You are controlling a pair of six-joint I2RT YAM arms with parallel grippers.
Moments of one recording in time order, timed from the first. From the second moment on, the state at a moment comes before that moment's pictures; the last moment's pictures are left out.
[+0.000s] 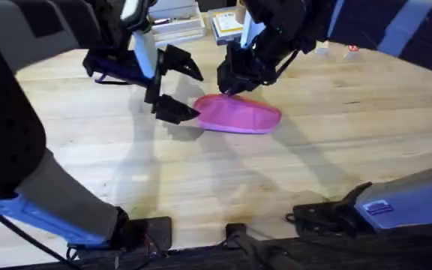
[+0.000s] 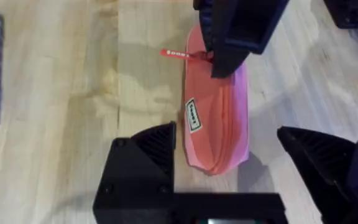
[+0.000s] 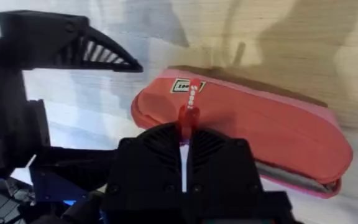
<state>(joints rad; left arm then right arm) -0.05 1.86 1.27 -1.10 1.08 1.65 0.52 1.66 1.36 -0.89 -0.22 0.62</state>
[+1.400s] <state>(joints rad) -0.18 1.86 1.27 -1.01 0.97 1.46 0.45 1.66 1.38 -0.96 -0.26 0.56</state>
